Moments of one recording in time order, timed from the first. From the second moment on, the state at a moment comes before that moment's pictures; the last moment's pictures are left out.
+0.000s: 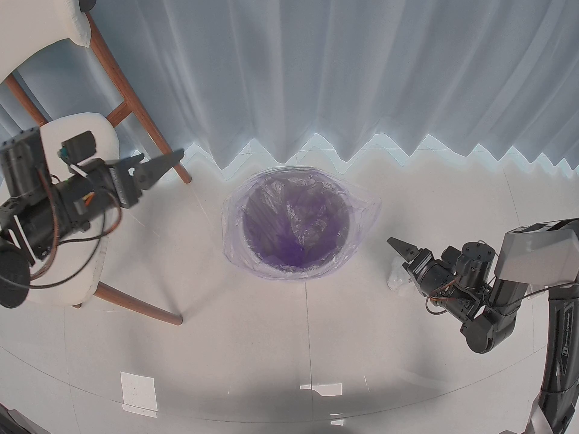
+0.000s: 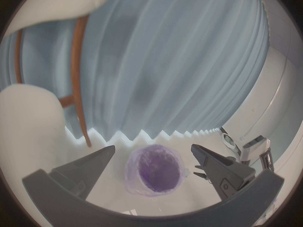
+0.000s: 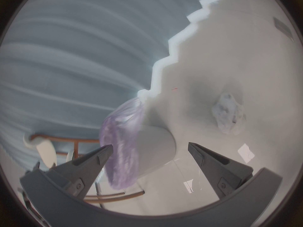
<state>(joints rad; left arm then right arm) -0.18 1.51 -0.77 -0.79 -0.35 -0.20 0.13 2.32 -0.60 -1.55 0.17 0.95</state>
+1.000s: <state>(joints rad) 0.13 1.38 -0.79 -0.81 -0.63 -0.28 0.23 2.19 -1.04 -1.04 0.04 0.65</state>
